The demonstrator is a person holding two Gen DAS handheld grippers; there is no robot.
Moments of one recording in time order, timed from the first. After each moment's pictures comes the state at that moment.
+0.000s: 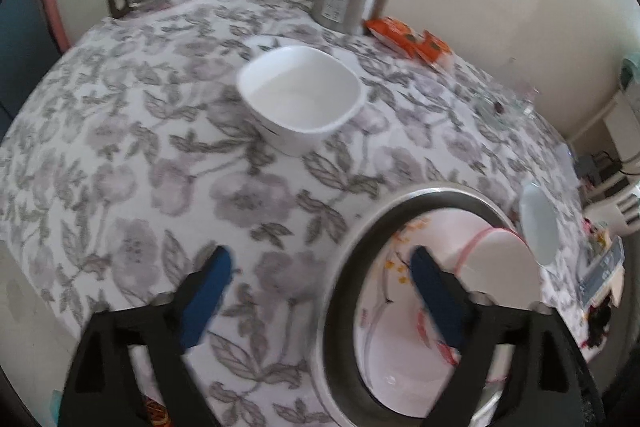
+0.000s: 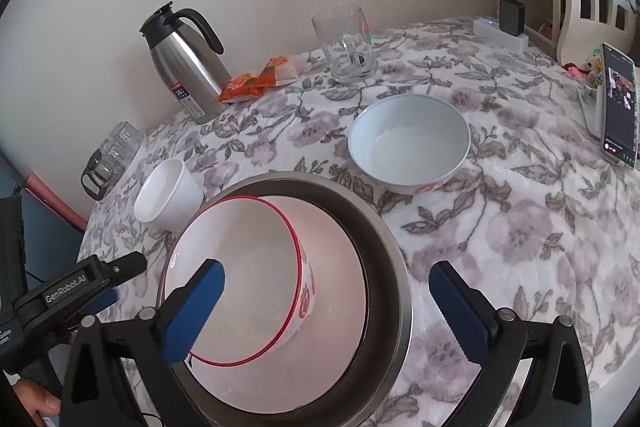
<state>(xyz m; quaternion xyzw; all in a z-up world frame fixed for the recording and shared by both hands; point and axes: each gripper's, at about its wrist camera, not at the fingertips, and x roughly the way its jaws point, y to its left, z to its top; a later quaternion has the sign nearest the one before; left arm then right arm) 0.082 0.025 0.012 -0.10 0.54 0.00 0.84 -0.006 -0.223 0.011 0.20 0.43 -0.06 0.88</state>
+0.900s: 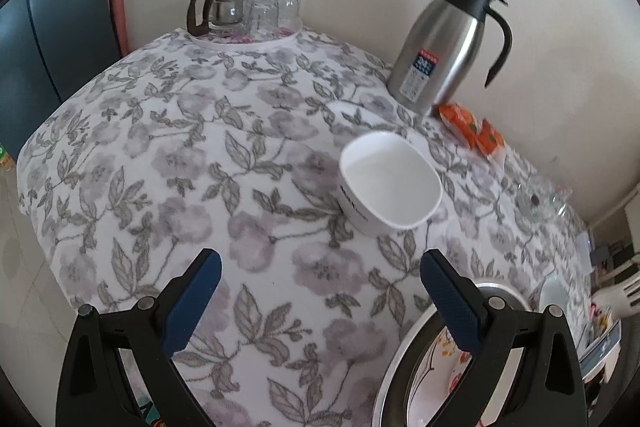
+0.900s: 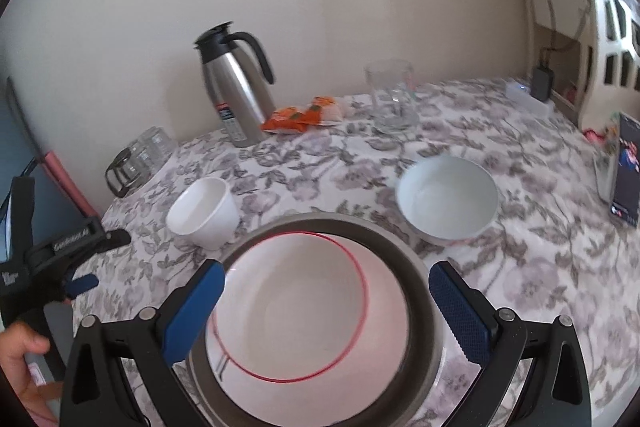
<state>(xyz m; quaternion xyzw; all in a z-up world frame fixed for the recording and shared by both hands) 0.090 0.099 0.039 -0.17 0.46 0.08 0.87 -0.007 -0.187 0.046 0.14 0.36 -0.02 0.92</state>
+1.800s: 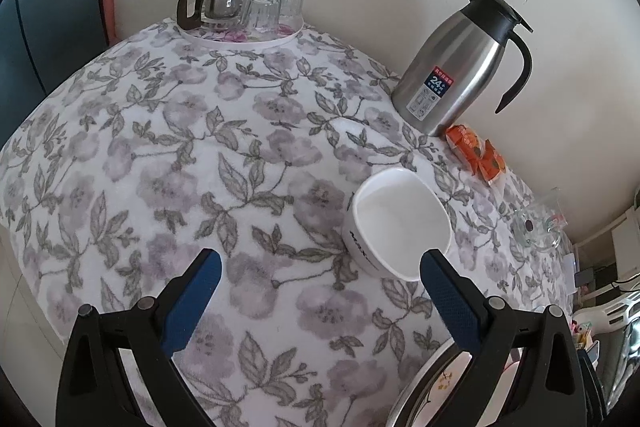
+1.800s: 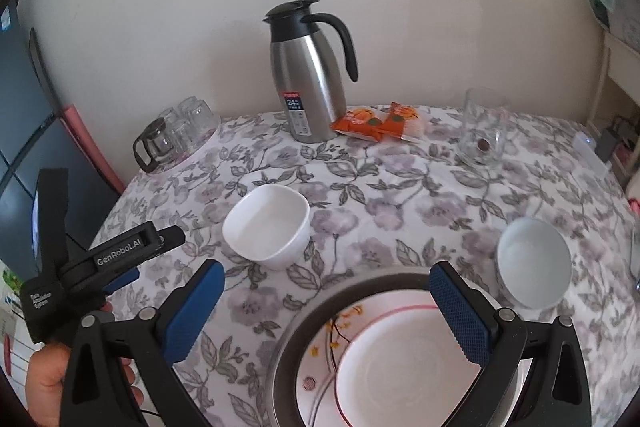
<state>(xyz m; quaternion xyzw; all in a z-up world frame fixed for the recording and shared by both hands) 0.141 0.139 0.035 -0.20 0.48 0.06 0.85 0.076 -0.097 0.084 0.08 0.40 0.04 0.91</state>
